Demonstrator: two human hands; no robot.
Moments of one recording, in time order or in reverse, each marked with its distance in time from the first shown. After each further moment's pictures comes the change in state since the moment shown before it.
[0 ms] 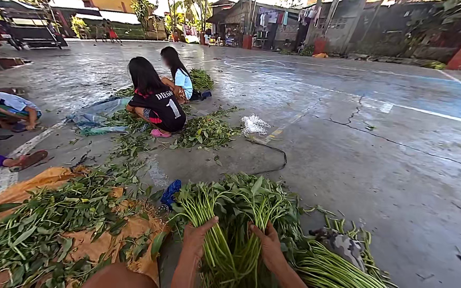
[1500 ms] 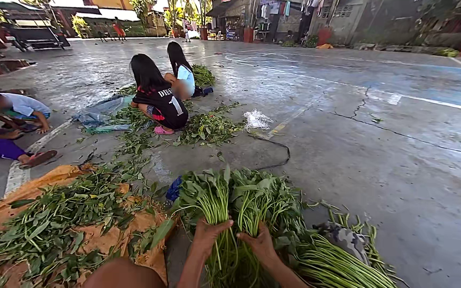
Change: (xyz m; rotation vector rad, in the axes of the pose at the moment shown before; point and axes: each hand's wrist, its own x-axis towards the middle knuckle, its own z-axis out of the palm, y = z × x) left_hand -0.011 -0.004 0.000 0.154 -0.277 0.102; right_hand -0.020 0.001 0.019 -0.341 -0.178 -0.068
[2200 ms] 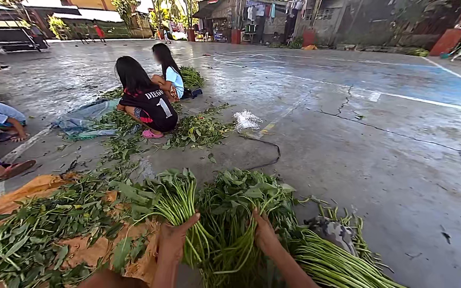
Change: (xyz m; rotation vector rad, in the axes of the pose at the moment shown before) left_hand 0.001 0.032 -0.030 -0.048 0.244 0.131; right_hand 0.024 -0.016 -0.023 0.252 0.113 0.227
